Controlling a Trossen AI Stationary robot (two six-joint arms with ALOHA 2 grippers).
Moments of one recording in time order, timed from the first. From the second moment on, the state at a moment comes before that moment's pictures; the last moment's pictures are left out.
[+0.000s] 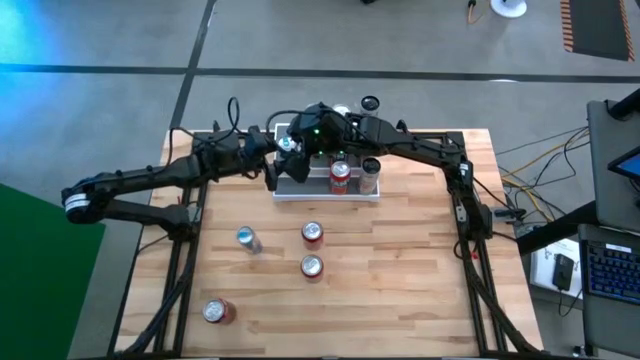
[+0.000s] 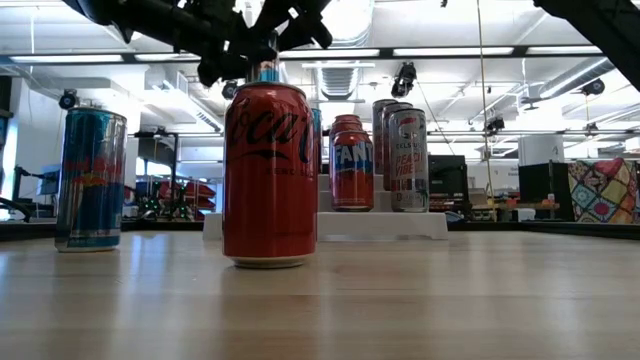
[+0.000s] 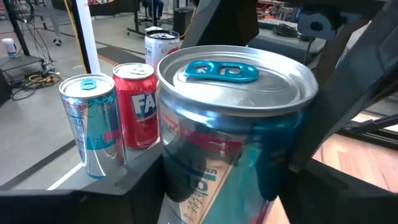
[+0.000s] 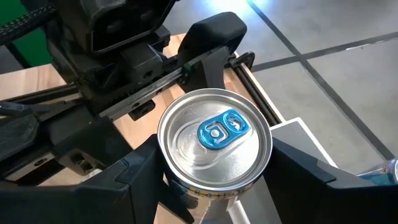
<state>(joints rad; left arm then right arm) 0.39 1.07 0.77 0.10 0.00 -0.08 -0.19 2.09 2.34 -0.82 0.10 0.09</state>
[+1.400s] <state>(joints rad) 0.54 1.62 0.77 0.66 0.20 0.07 -0.22 1.85 2.35 -1.14 0.21 0.13</state>
